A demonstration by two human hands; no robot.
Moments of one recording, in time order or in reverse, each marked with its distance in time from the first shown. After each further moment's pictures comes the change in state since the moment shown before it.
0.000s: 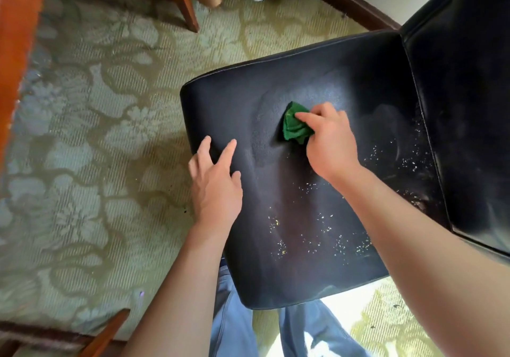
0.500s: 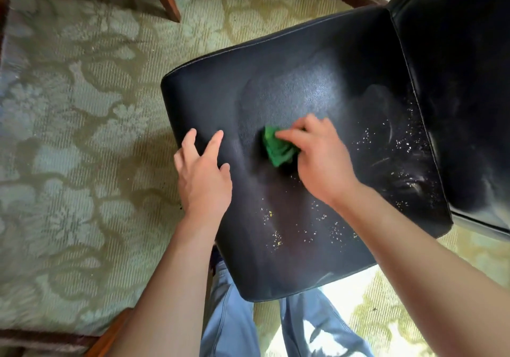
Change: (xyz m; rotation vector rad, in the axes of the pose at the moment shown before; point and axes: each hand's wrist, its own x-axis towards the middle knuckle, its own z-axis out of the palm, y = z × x) left_hand 0.003 0.001 -0.001 0.057 -0.011 -0.038; right_hand -0.049 0.003 0.003 0.041 -0.014 -0.148
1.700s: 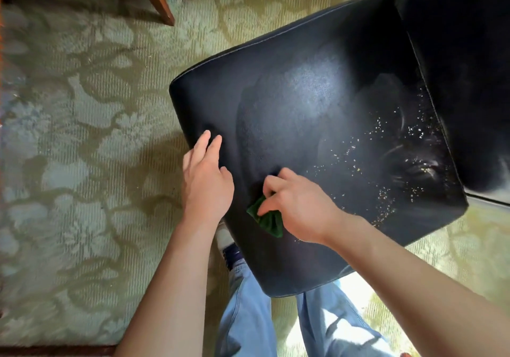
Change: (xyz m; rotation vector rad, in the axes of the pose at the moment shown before) left_hand 0.015 -0.026 -0.023 -0.018 -0.125 0.132; right_hand -0.045 -0.047 0.039 -0.057 -0.461 -0.255
